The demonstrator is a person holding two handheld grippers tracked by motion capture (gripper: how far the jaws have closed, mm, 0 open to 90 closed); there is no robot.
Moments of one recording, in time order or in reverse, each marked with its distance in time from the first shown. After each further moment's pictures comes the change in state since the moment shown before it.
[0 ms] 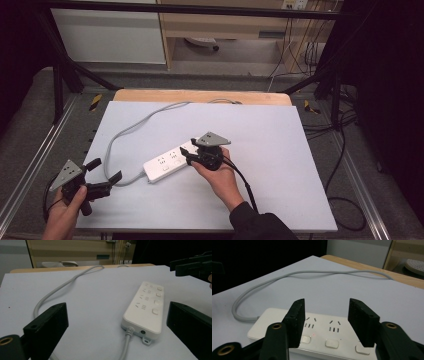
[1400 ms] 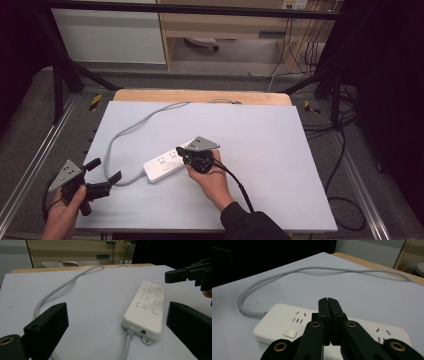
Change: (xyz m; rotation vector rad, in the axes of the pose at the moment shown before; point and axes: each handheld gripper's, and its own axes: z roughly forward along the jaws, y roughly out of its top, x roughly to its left) left arm 0.001 0.000 -0.001 -0.001 0.000 0.001; right arm 0.017 -0.009 0.020 0.012 0.050 -0.057
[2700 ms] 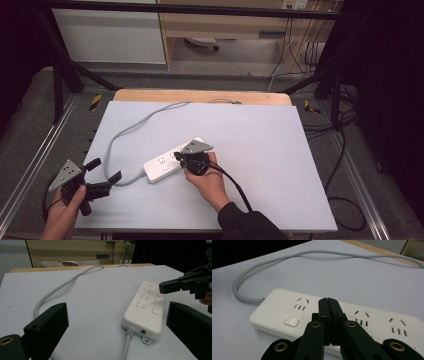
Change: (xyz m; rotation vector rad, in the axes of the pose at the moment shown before) left arm 0.001 0.000 0.000 0.002 -0.003 -0.003; right arm 0.006 -0.010 0.014 0.088 0.006 -0.016
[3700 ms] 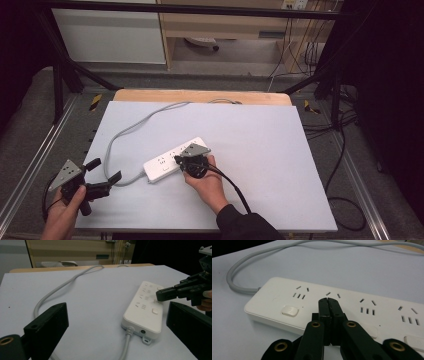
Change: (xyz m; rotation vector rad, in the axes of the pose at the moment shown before) left arm 0.000 0.000 0.000 -0.001 -0.002 0.000; right arm 0.003 -0.012 0.008 0.040 -0.003 0.009
